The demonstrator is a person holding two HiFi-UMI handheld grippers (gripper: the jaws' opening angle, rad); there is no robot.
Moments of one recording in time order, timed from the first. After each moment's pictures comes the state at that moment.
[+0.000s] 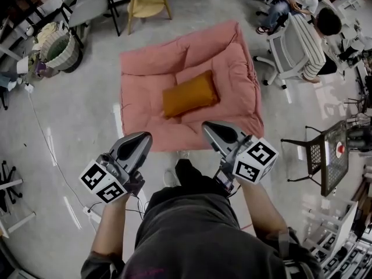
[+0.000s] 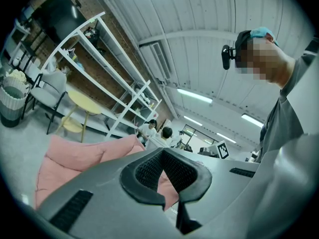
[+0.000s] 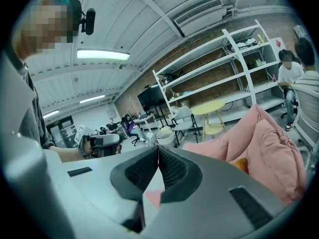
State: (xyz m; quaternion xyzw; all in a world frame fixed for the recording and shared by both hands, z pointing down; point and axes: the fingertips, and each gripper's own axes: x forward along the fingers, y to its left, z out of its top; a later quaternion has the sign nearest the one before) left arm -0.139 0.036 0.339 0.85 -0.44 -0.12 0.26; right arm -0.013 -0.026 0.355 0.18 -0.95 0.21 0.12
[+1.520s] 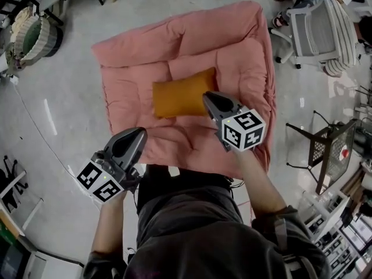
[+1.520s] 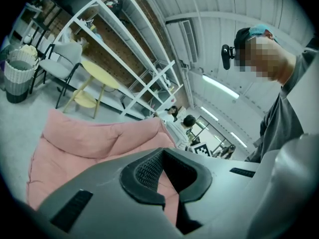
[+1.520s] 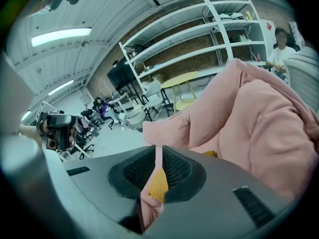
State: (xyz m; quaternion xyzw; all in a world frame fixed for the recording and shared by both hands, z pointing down) left arm -0.146 -0.154 0.473 0.80 -0.45 -0.06 0.39; right arm -0.004 -0.270 0.576 0.26 -0.89 0.28 0.26
